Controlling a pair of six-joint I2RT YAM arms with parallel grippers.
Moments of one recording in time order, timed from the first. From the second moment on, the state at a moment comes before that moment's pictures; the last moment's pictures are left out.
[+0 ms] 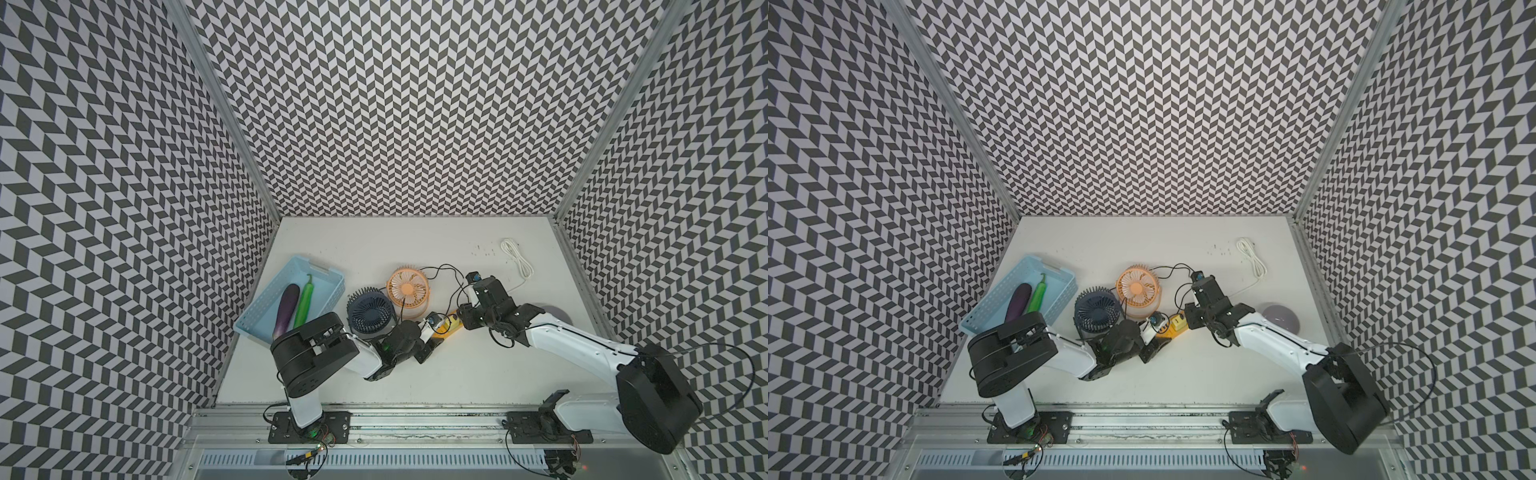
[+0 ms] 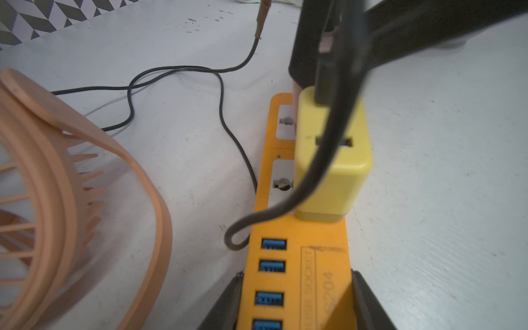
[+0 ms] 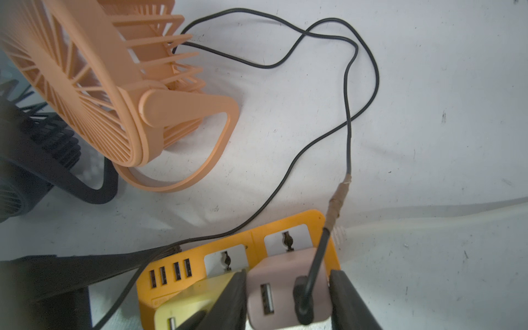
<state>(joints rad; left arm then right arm) -0.98 1.77 0.50 0.74 -0.08 0.01 0.59 1.33 0.71 -0.28 0.05 0.32</state>
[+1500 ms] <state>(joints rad) -0.98 1.77 0.50 0.74 -0.07 0.01 0.59 1.28 0.69 -0.29 0.04 0.34</state>
